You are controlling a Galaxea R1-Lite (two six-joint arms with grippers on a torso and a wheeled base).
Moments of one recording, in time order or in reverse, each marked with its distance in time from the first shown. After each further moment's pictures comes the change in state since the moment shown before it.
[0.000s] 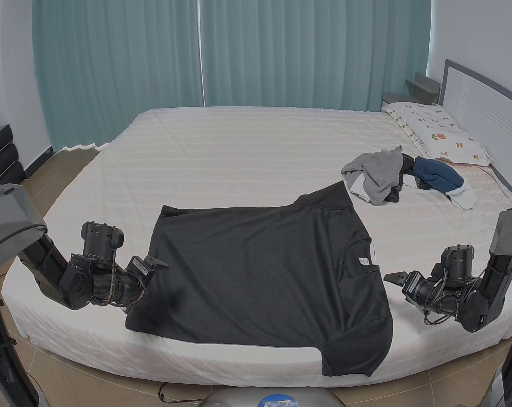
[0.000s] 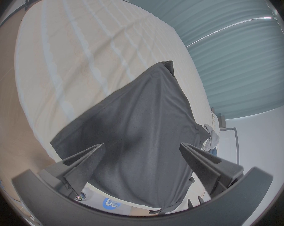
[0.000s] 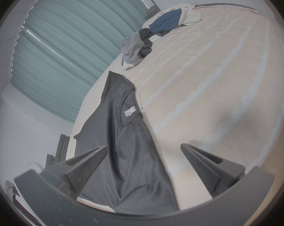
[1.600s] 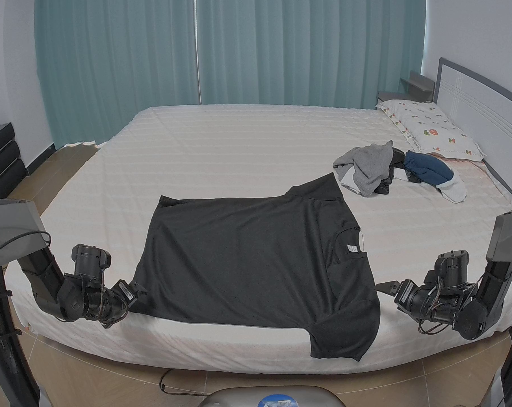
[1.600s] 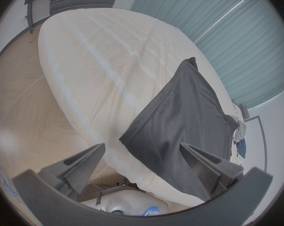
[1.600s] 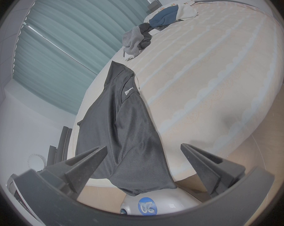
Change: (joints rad) left arm 0.112 0.113 0.094 -0.082 0.117 0.245; right arm 0.080 -0.018 0.044 -0.001 0.000 0.022
